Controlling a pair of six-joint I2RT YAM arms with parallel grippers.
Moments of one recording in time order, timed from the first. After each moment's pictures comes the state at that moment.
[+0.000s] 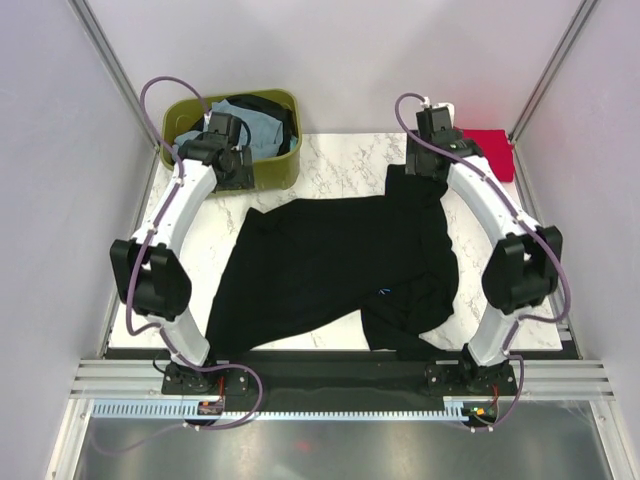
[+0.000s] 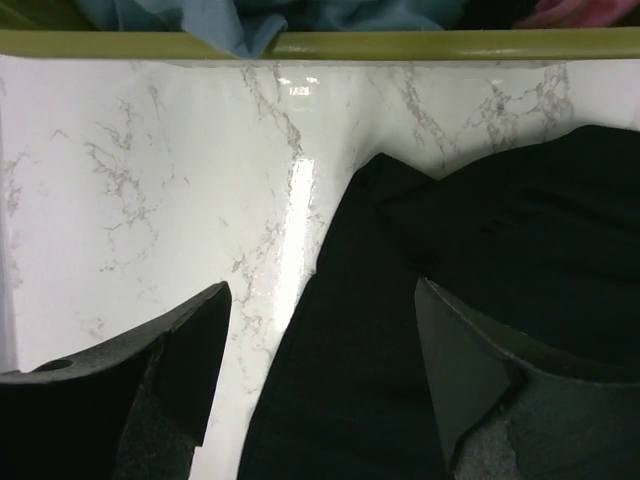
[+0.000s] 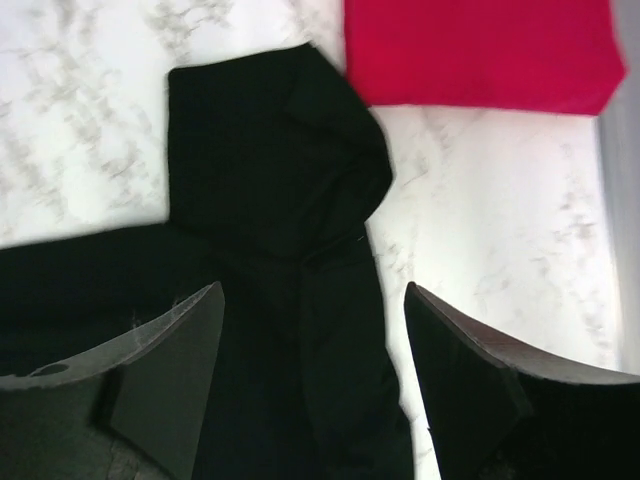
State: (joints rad) left arm -0.21 1.79 1.75 -0.96 -0.31 -0.25; right arm 0.26 1.88 1.75 -0.70 0.44 0.18
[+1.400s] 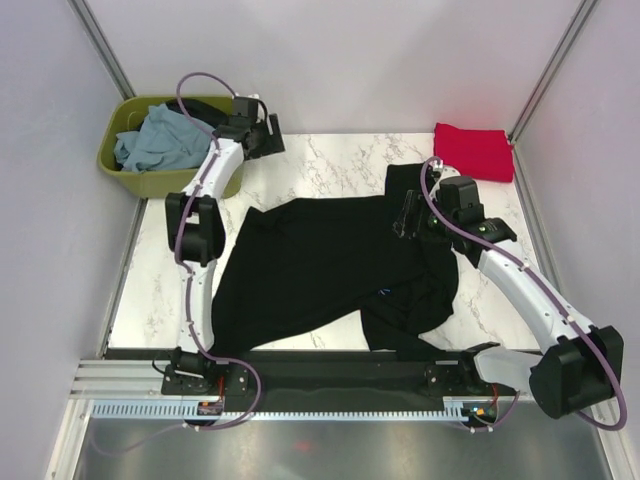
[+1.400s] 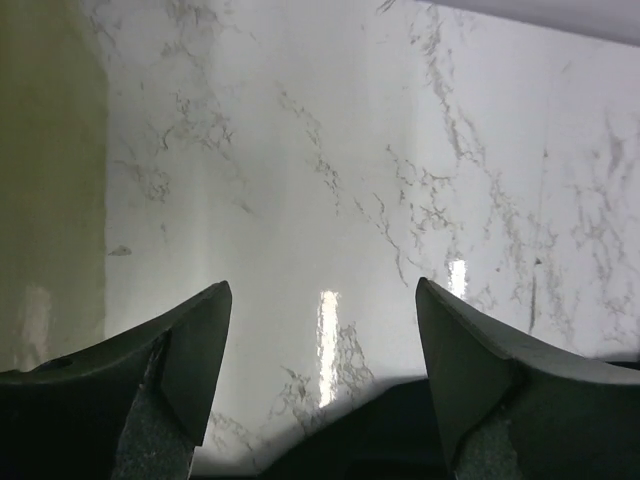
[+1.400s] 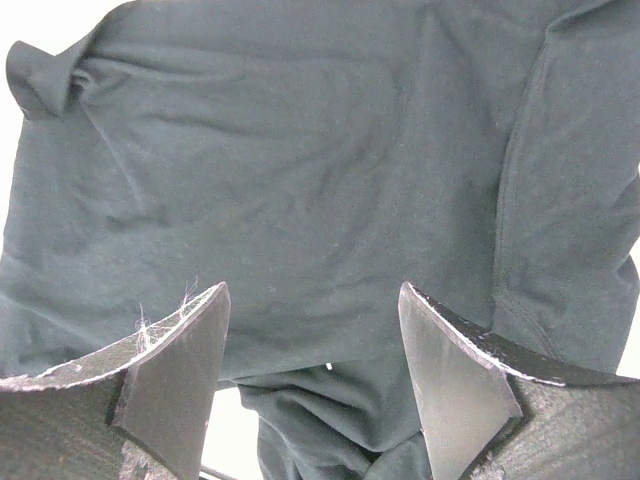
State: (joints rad) left arm -0.17 2.40 2.24 -0.59 0.01 -0.34; right arm 0.30 1.18 0.99 -0.49 -0.11 0.40
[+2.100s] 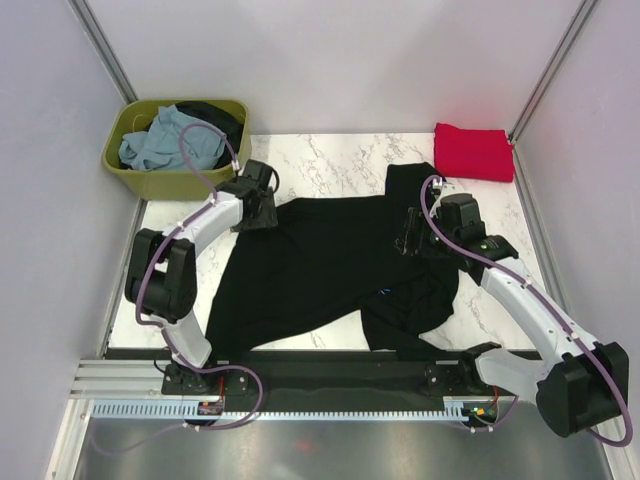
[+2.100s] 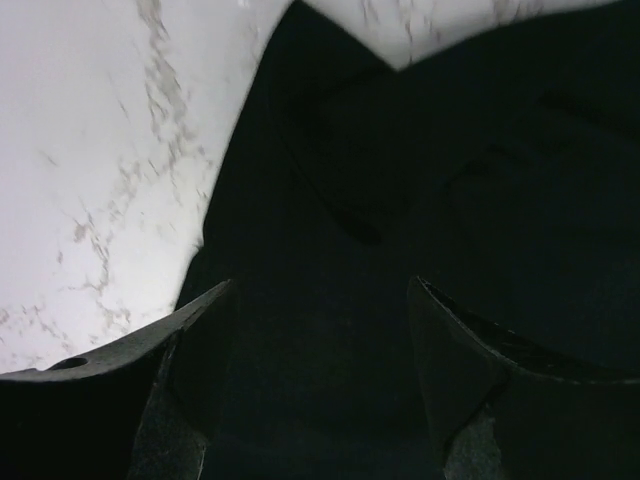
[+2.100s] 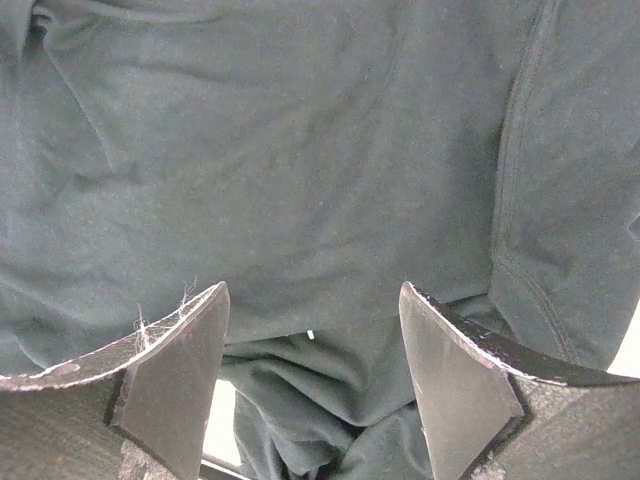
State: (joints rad) left arm -0.32 1.75 1.30 -0.61 -0.31 -0.43; right arm 0.31 1.11 0.85 -0.46 -0.11 0.39
